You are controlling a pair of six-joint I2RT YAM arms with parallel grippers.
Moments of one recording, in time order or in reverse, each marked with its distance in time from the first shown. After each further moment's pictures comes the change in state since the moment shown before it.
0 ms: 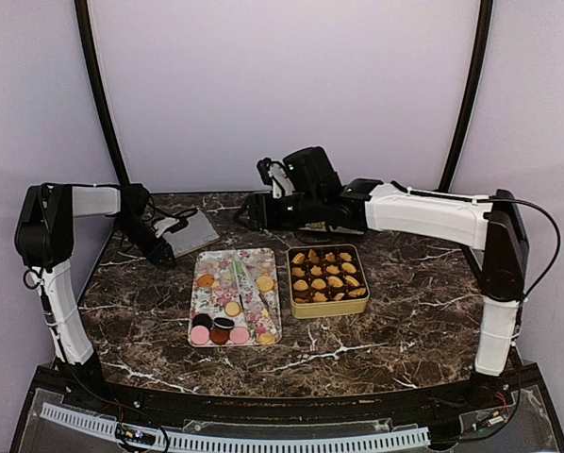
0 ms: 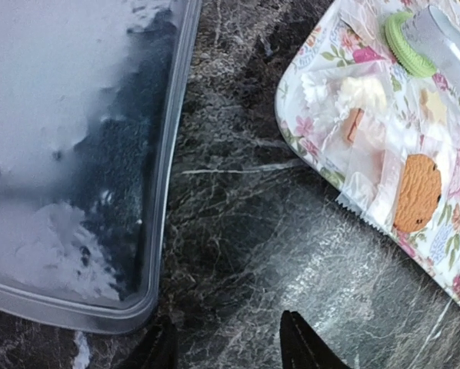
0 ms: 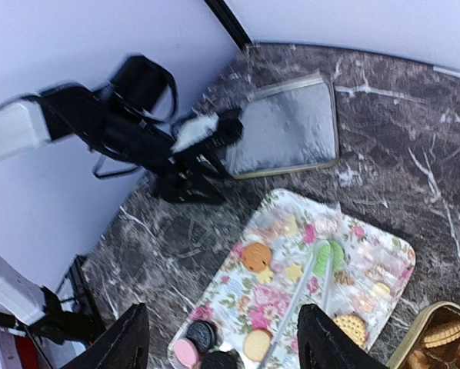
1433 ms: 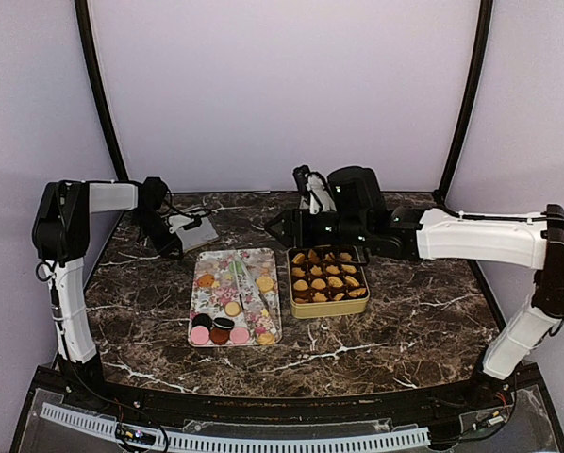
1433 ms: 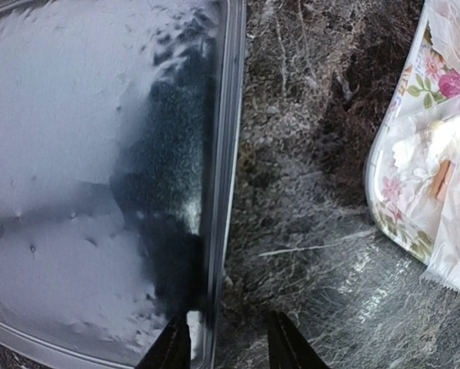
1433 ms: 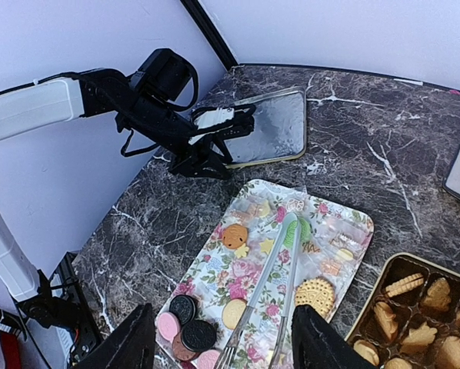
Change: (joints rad) left arm -0.082 0.124 0.150 0.032 -0.192 0.050; right arm 0.028 -0.354 -0.460 0.245 0.110 -0.032
